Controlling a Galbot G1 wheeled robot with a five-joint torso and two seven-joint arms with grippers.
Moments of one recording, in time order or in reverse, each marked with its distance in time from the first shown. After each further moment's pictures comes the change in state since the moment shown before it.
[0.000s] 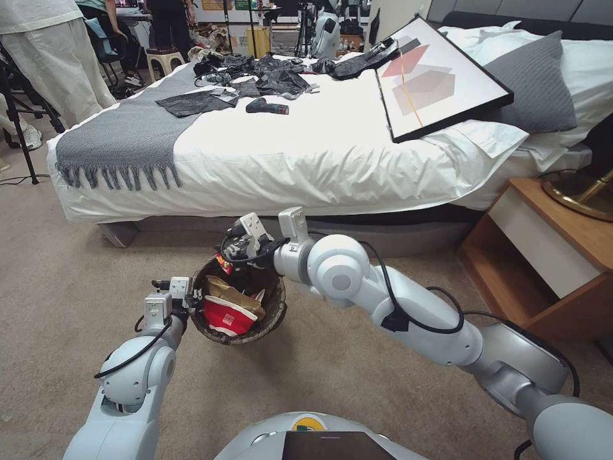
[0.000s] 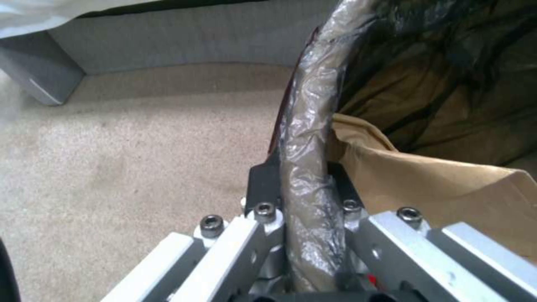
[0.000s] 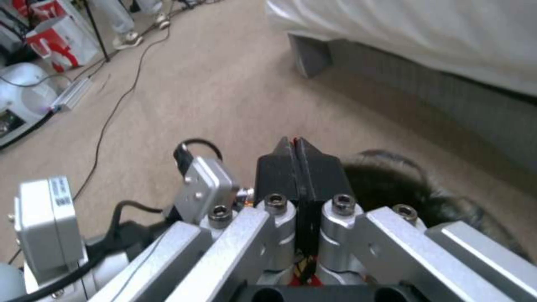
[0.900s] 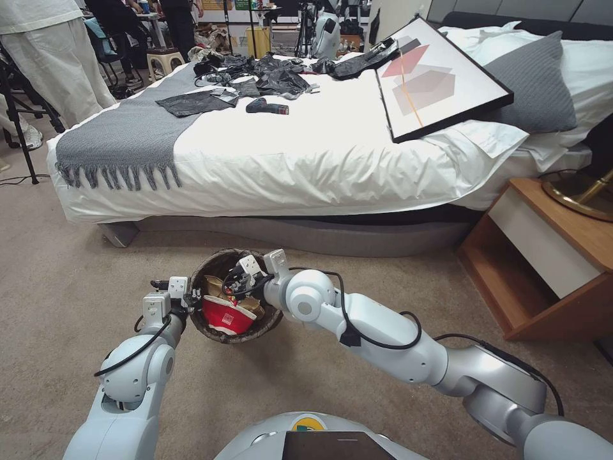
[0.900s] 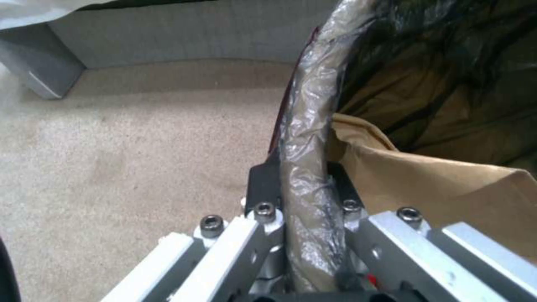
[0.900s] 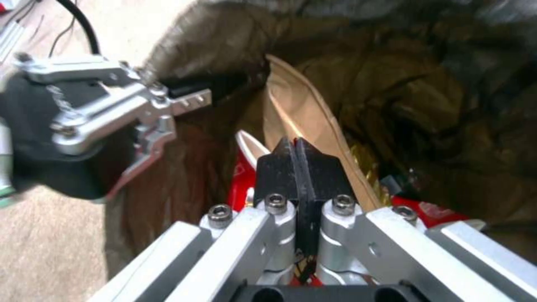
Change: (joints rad) left arm -0.008 -0.004 -0.010 0.014 -0.012 0.000 0.000; right arm -0.112 0.071 -0.107 -0.268 -0.186 0.048 -0.097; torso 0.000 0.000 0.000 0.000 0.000
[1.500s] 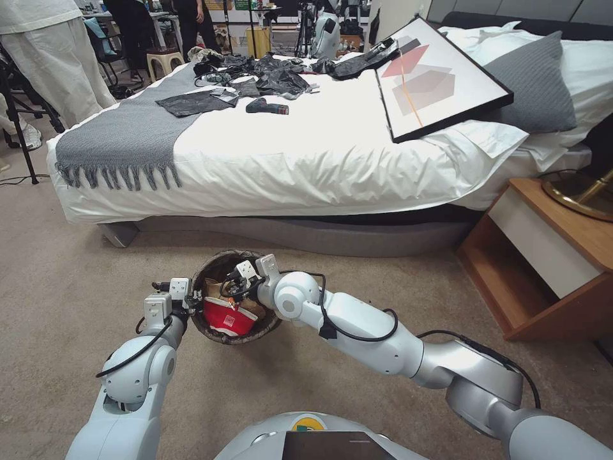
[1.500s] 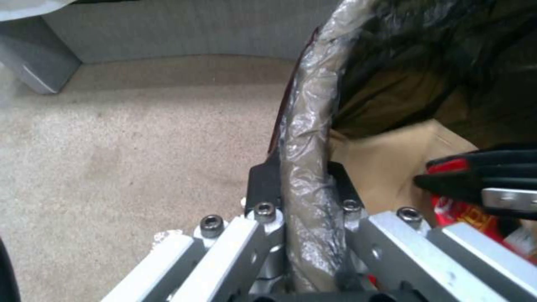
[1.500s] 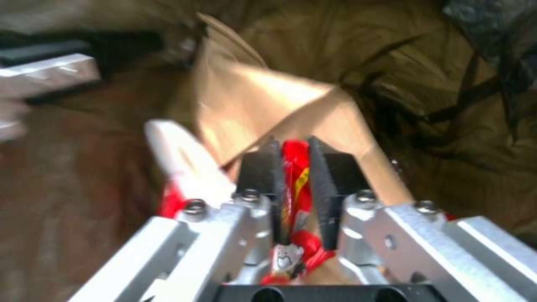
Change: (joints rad) left arm 0.004 -0.010 0.003 0.002 0.002 0.000 0.001; right arm 0.027 0.078 -0.044 -0.204 -0.067 0.015 -0.037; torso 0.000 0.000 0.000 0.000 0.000
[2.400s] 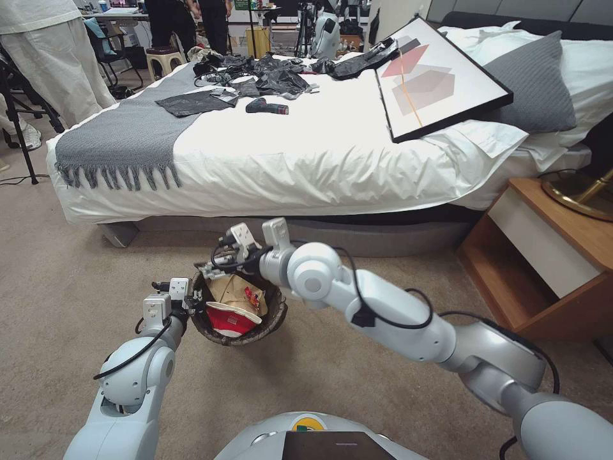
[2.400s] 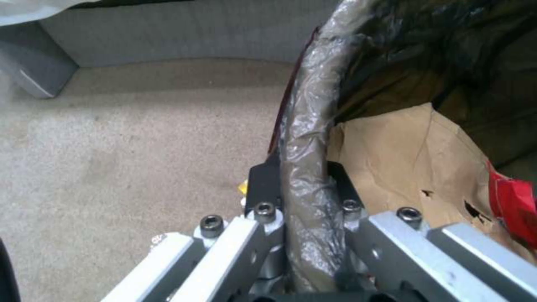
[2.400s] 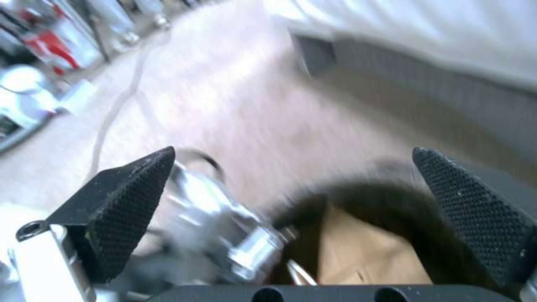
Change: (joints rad) left arm 0.006 0.002 -0.001 -0.011 0.000 0.000 0.009; right arm 0.140 -0.099 0.105 0.404 0.247 -0.012 0.126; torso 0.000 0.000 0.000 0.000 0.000
